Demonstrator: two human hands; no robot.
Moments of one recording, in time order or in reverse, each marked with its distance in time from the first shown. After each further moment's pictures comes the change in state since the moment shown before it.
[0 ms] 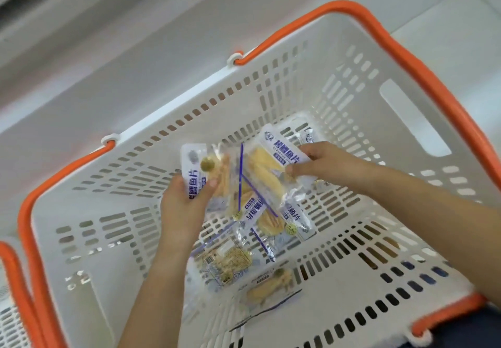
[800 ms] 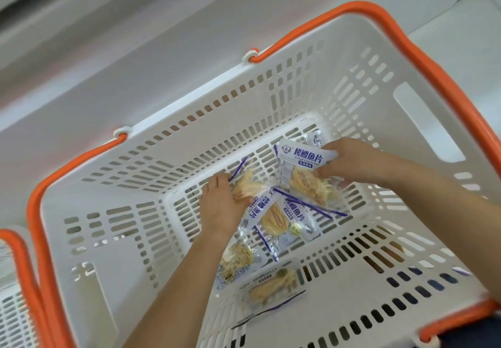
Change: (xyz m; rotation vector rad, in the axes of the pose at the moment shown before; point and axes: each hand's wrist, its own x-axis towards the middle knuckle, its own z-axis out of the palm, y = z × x) left_hand 0.026 -0.049 0.059 0.615 -0.144 0.121; right_hand 0.001 0.003 -0.018 -0.189 0.038 0.109
